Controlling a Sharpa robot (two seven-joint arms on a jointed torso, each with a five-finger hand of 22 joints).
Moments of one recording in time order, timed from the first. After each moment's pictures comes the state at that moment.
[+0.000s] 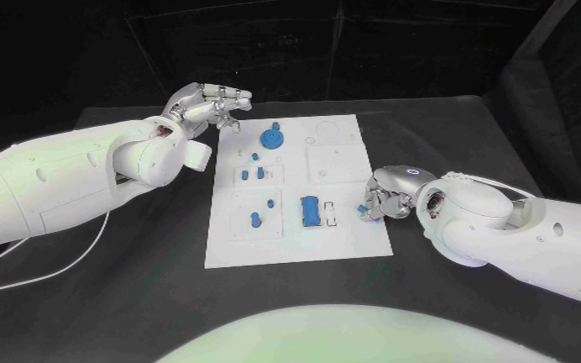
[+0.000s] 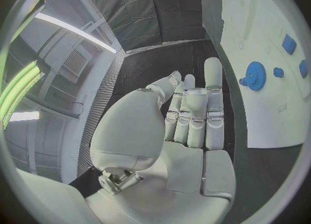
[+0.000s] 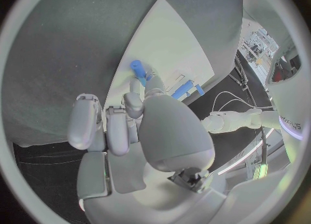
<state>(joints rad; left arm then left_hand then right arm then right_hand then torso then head) 1.24 -0.86 -0.12 1.40 -0.06 -0.23 0.33 1.32 -0.06 0.39 -0.06 0.05 1.04 0.15 0.12 0.08 1.16 0.08 0.23 0.14 1.29 0.00 1.11 0.81 0.17 1.24 0.10 0.60 0.72 1.04 -0.99 -0.09 1.81 -1.63 -0.16 -0.50 1.48 0.05 -0.27 0.13 0.29 0.96 0.09 0.37 0.45 1.30 0.01 1.08 1.19 1.47 -0.07 1.45 1.31 0.09 1.42 0.05 1.37 1.20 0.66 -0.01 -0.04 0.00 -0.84</state>
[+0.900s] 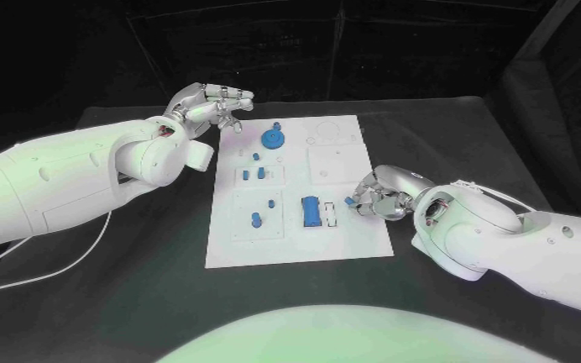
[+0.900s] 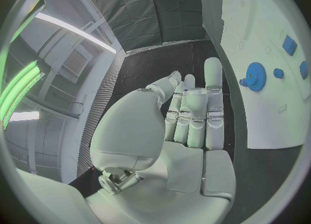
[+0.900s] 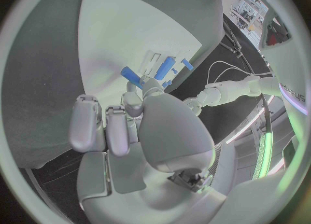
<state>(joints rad) 1.24 -0.85 -0.13 1.40 -0.06 -0.23 0.33 1.32 -0.06 0.39 -0.06 0.05 1.04 0.15 0.12 0.08 1.16 0.08 0.23 0.14 1.29 0.00 1.11 0.81 0.17 1.24 0.10 0.60 0.72 1.04 -1.01 -0.09 1.90 -1.39 -0.39 -0.50 1.48 0.03 -0.04 0.18 0.48 1.00 0.09 0.23 0.37 1.32 0.00 1.08 1.19 1.47 -0.06 1.46 1.31 0.09 1.43 0.04 1.38 1.24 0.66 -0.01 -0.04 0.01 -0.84</state>
